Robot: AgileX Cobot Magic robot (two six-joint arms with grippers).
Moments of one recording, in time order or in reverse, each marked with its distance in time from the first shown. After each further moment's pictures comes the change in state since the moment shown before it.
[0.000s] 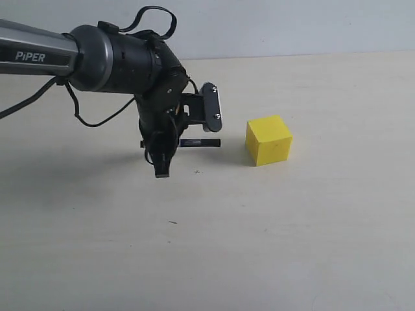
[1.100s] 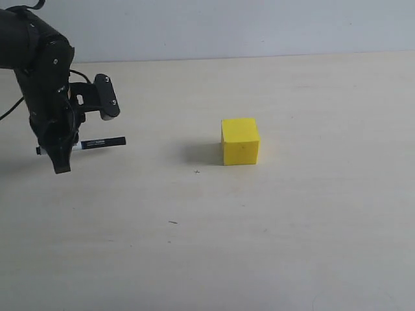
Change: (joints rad) left arm 0.324 -0.178 0.227 -0.041 0.085 0.098; right arm 0.000 0.000 0.000 0.000 0.000 0.000
